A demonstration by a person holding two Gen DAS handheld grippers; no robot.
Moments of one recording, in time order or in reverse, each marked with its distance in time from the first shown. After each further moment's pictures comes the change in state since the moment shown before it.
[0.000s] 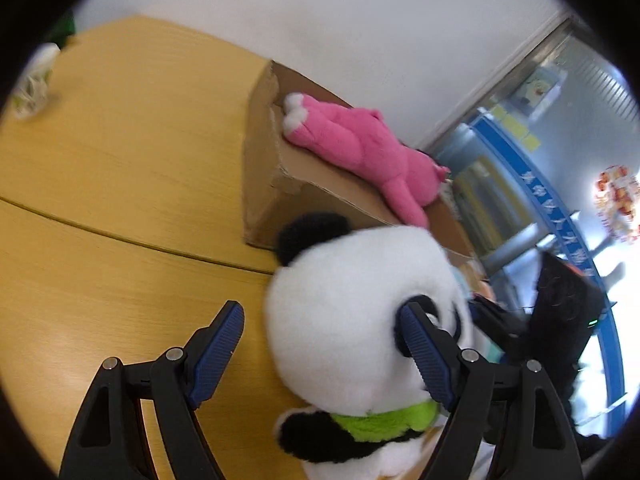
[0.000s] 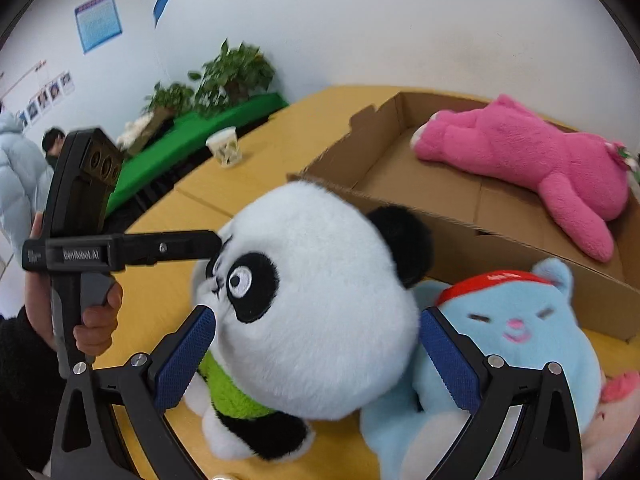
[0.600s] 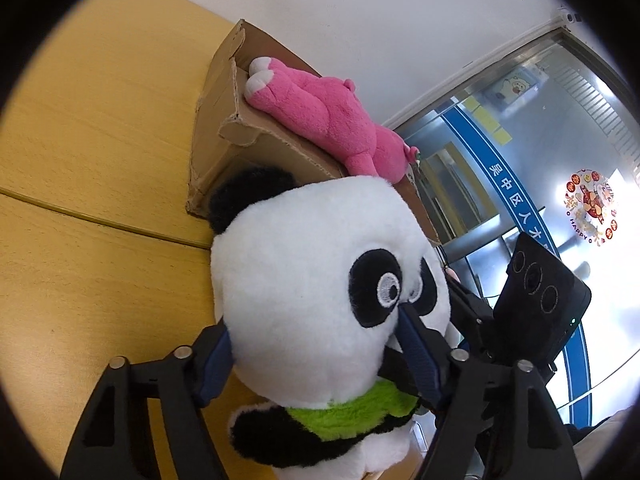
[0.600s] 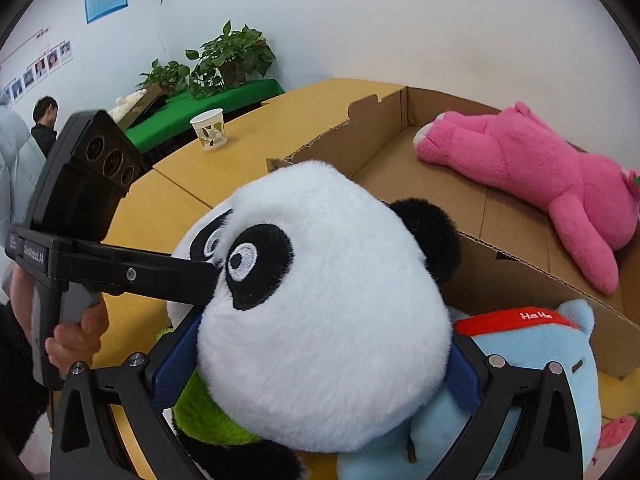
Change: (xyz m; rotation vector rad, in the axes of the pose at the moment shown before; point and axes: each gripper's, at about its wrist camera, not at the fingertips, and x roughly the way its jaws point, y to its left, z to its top) left arm 0.035 -0.001 -0.002 -0.068 0.024 -0.106; right arm 0.024 -0.005 0.004 -0.071 -0.023 -0.078
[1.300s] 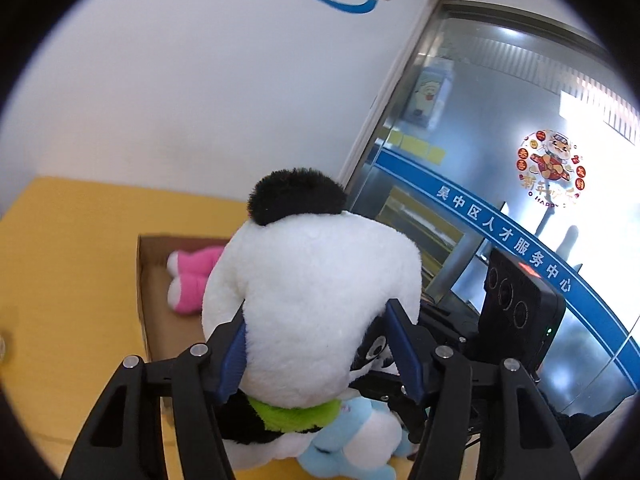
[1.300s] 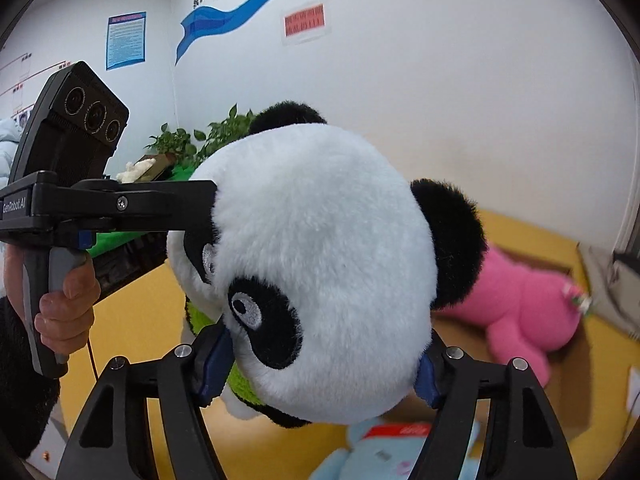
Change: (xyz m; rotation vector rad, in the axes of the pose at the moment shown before) left arm -0.075 -0.186 0.113 0.439 -0.243 0.049; right arm -0.124 -0.016 0.093 -0.046 -0.304 -0.056
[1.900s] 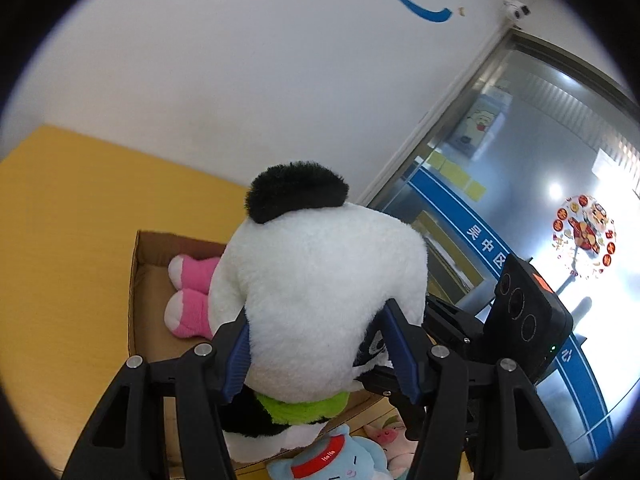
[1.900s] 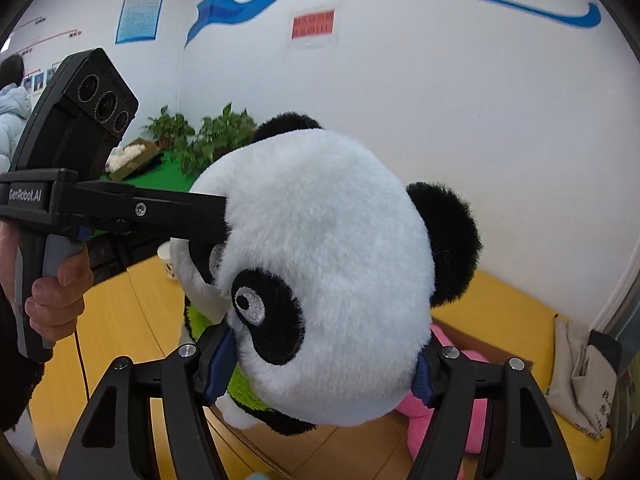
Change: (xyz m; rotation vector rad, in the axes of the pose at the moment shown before) left arm 0.059 0.075 0.047 -0.257 0.061 0.019; right arm 0.065 -0.068 0.078 -0.123 0.079 0.003
